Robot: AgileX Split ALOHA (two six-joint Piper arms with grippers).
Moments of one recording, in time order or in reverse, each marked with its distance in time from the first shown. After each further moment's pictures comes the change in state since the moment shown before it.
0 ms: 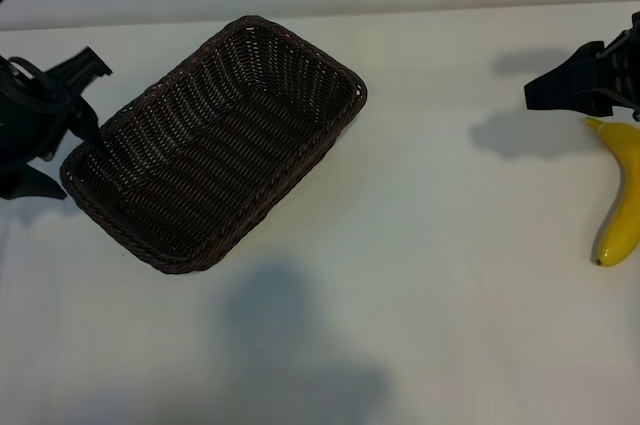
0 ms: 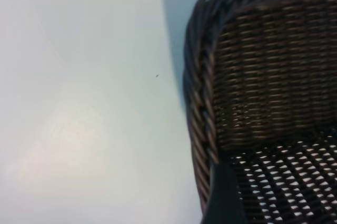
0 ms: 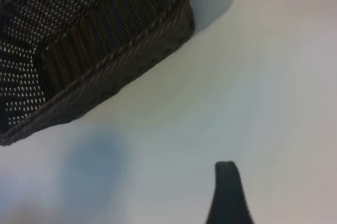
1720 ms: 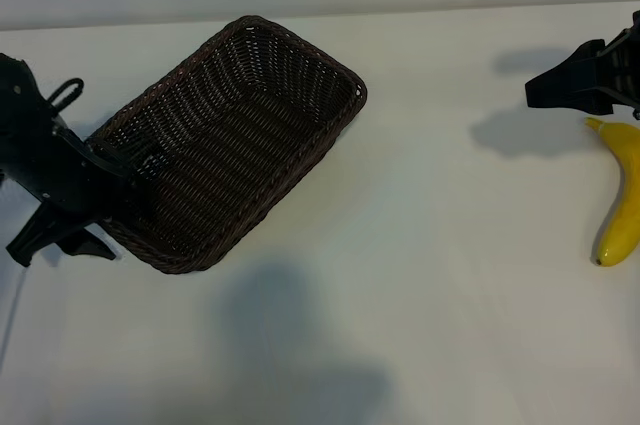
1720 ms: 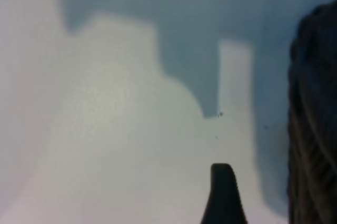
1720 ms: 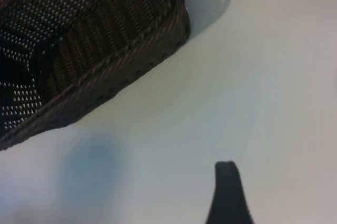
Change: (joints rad) left arm 0.000 0.268 0.158 -0.054 -0.269 0.054; right arm 0.000 0.000 0.000 0.000 -0.010 0.000
